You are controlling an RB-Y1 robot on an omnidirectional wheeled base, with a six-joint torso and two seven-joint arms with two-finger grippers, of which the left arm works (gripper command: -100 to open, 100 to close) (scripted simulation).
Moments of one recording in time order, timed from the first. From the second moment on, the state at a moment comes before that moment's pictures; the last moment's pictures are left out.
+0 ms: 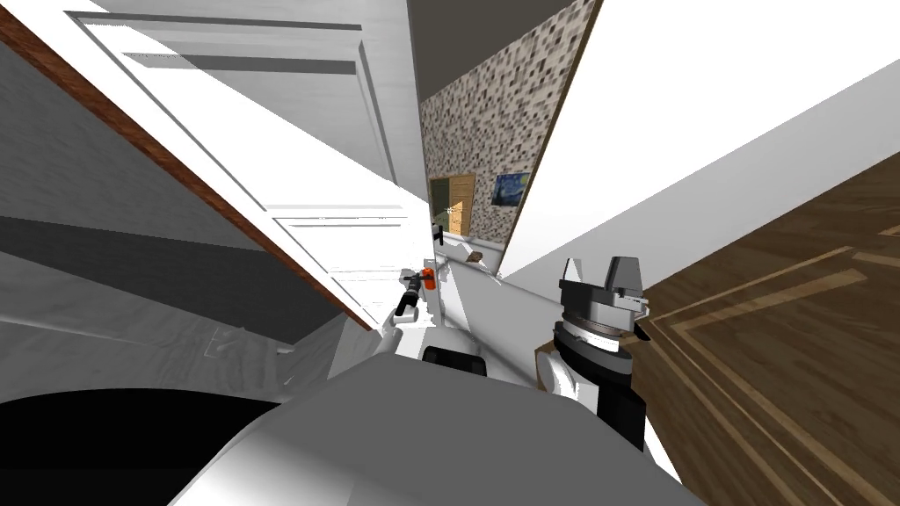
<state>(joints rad) -0.04 0.03 0.17 -1.25 0.08 -0.27 -0.10</state>
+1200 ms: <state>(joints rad) -0.03 0.01 0.30 -1.27 0.10 -0.27 -0.12</state>
